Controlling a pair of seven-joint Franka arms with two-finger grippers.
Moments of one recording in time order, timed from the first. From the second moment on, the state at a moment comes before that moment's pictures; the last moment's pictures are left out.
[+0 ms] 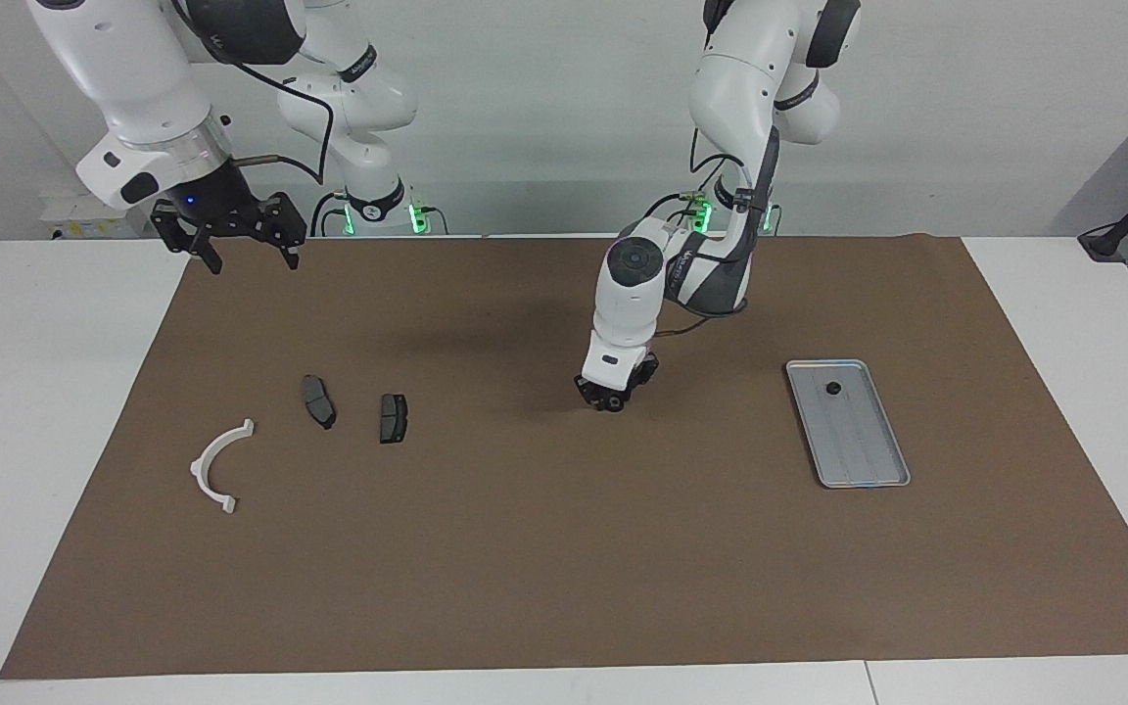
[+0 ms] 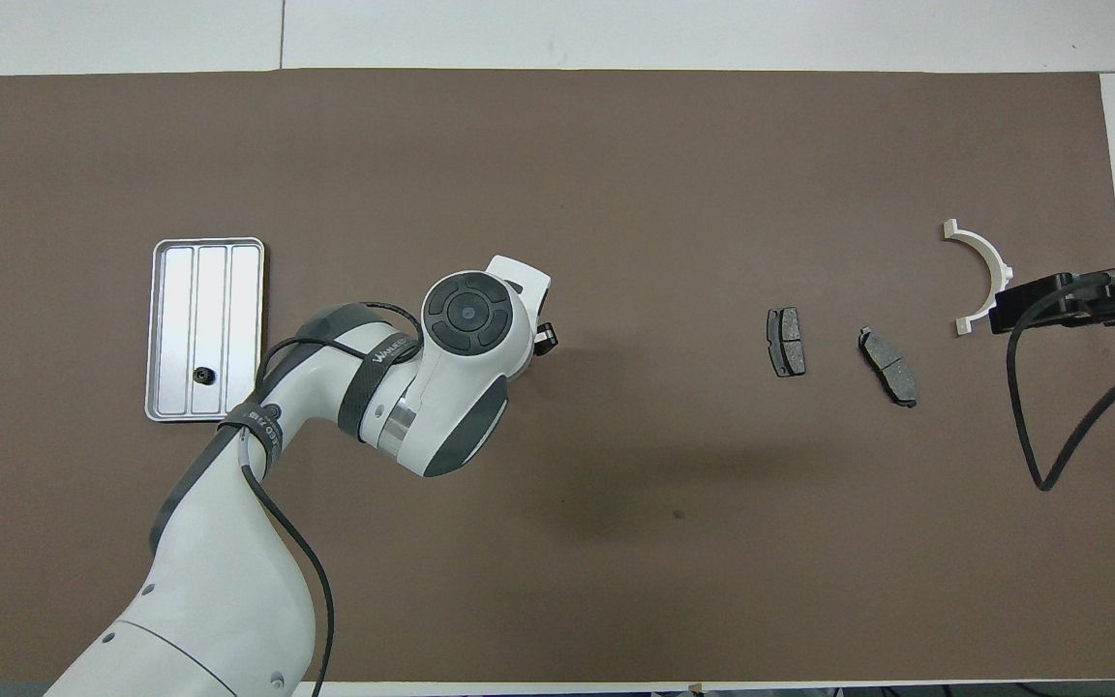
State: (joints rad) left arm -0.61 0.42 -0.04 -1.86 0.01 2.29 -0.94; right arm 0.07 -0.05 -0.07 -1.65 0.01 1.57 -0.04
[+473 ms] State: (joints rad) left arm -0.60 0.43 -0.03 -1.82 0.02 2.24 -0.94; right arm 0.07 -0.05 -0.07 -1.65 0.01 1.62 -0.03
